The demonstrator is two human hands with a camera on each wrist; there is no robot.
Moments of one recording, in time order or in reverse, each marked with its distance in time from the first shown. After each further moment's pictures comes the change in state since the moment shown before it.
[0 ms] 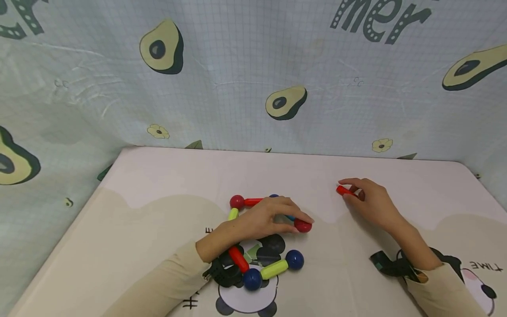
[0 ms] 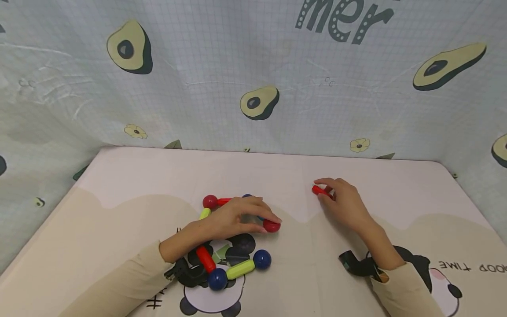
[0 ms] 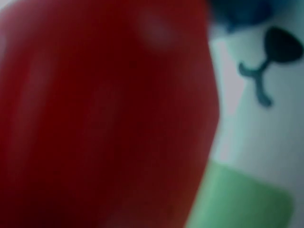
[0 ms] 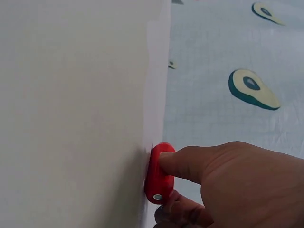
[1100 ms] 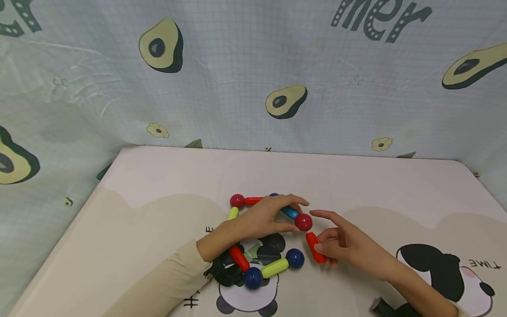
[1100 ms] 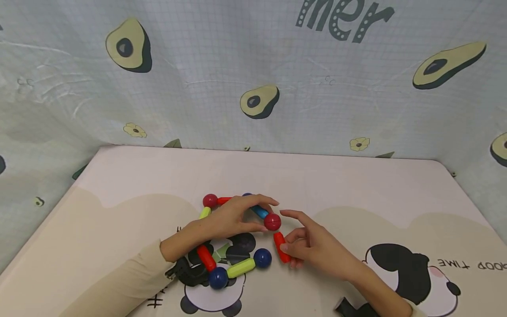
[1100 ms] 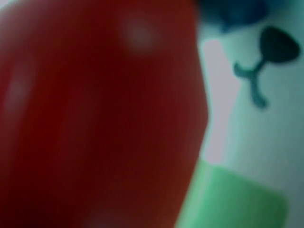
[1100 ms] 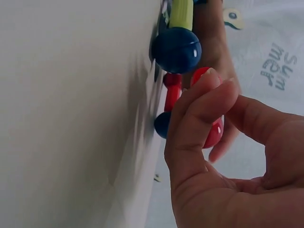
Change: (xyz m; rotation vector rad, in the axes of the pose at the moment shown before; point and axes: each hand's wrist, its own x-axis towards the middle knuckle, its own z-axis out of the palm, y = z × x) left_hand 0.000 0.006 0.001 0.059 0.012 -0.178; right_hand -0.051 -0.086 0.003 0.900 -0.584 0.179
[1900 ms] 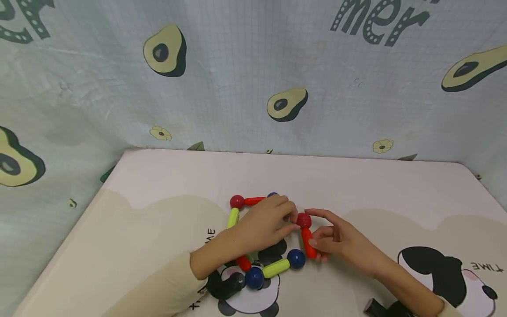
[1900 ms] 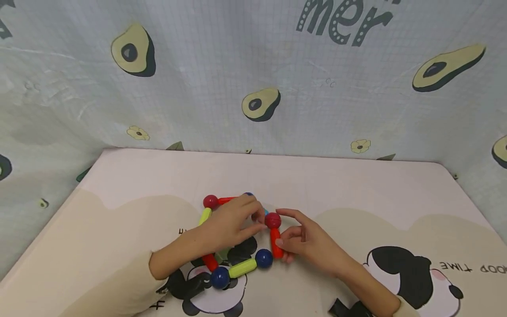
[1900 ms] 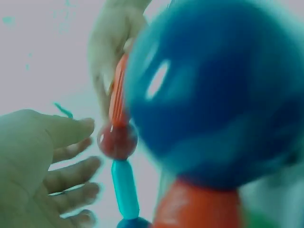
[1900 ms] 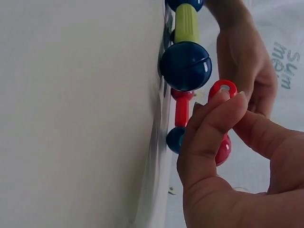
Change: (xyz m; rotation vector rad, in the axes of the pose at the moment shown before) left_hand -0.015 0.034 -0.005 0.325 0.062 -0.093; right_hand 0.015 0.004 0.007 0.085 0.034 -0.020
